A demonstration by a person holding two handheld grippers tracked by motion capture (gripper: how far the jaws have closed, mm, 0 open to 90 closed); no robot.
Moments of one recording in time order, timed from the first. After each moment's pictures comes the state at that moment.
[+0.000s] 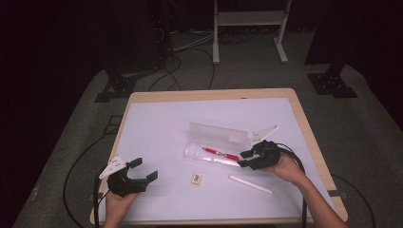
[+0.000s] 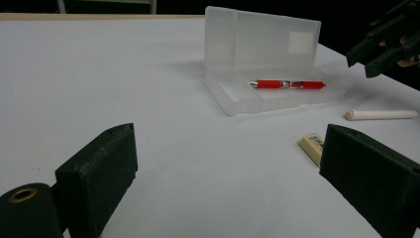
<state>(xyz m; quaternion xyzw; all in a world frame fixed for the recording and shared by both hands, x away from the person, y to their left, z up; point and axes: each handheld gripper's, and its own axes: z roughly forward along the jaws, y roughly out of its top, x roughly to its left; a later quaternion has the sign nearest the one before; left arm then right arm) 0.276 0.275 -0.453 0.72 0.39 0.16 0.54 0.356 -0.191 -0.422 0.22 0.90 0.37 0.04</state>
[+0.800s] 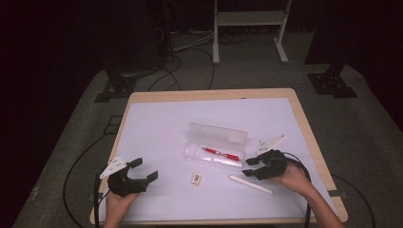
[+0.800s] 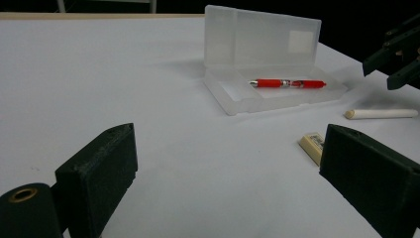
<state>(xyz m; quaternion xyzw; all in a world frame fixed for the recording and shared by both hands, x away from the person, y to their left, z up) 0.277 0.274 -0.454 0.73 0.39 0.16 0.54 0.330 -0.205 -0.430 0.22 0.90 0.37 0.04</state>
